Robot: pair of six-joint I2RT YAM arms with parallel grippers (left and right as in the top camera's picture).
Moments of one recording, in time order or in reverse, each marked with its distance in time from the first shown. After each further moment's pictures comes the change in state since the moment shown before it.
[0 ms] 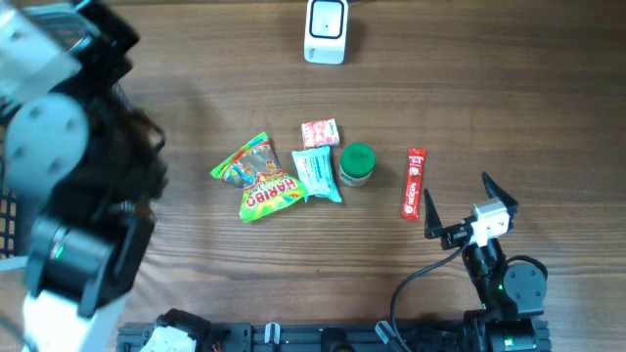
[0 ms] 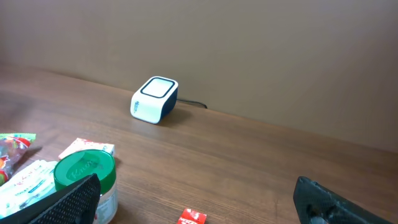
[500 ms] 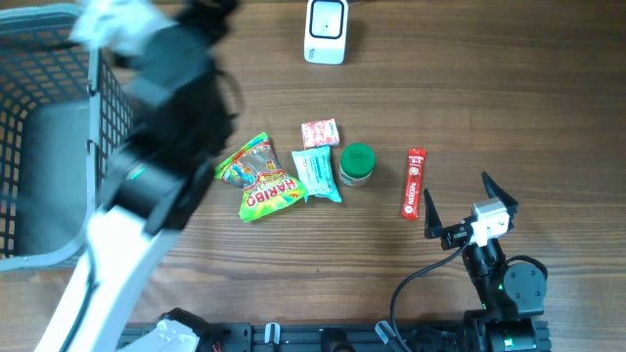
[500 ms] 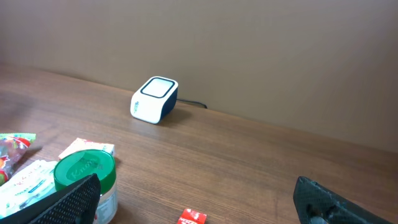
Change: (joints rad) left arm -0.109 0.208 0.009 0.031 0.134 -0.479; right arm 0.000 0.000 0.000 0.000 0.000 0.000
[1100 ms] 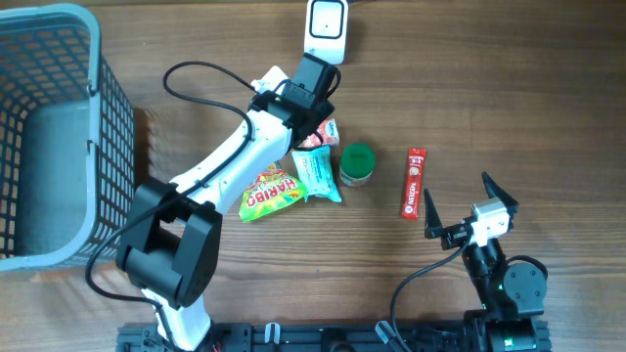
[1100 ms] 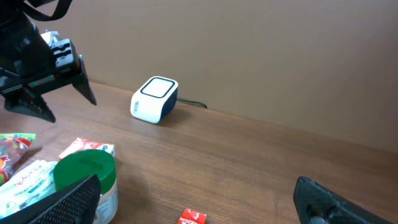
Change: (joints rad) left arm -0.063 0.634 -0.078 -0.424 0.675 -0.693; right arm 0.000 0.000 0.000 0.000 0.000 0.000
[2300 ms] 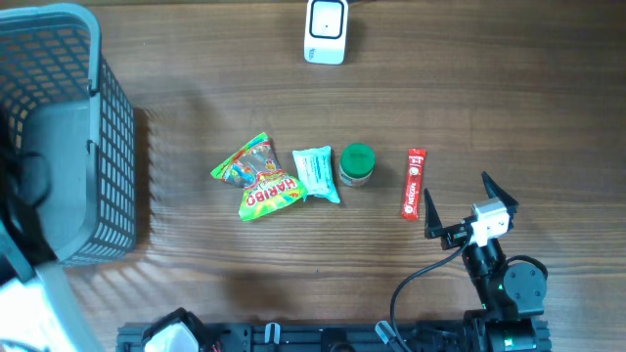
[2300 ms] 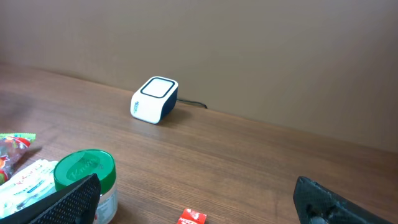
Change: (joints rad) left arm 1.098 -0.819 -0.003 -0.137 0.204 0.158; right arm 0.000 0.000 0.000 0.000 0.000 0.000
